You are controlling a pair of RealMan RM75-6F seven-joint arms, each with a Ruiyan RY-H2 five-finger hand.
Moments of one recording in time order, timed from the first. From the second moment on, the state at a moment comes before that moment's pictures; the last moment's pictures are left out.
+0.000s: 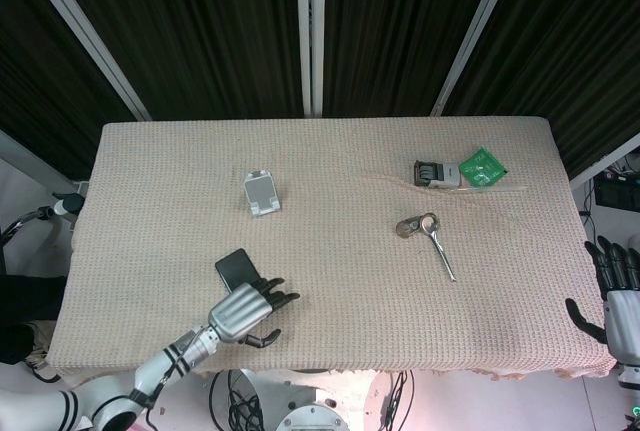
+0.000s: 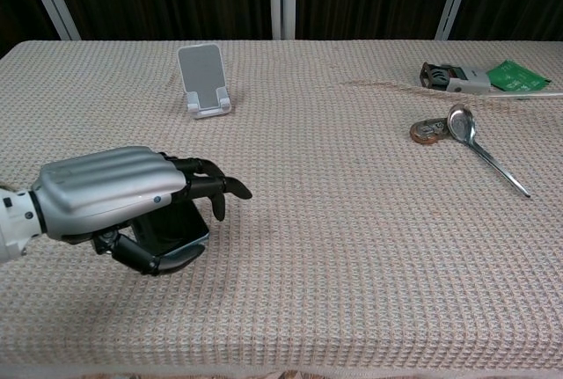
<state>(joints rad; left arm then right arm) -0.60 -1.54 0.04 -1.58 1.64 0.94 0.24 -0.01 -1.14 0.07 -1.50 -1.52 1.59 0.06</state>
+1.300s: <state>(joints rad) -0.55 -1.45 0.11 -1.57 1.59 1.01 0.36 -0.01 -1.14 0.07 -1.53 -1.50 1.57 0.07</state>
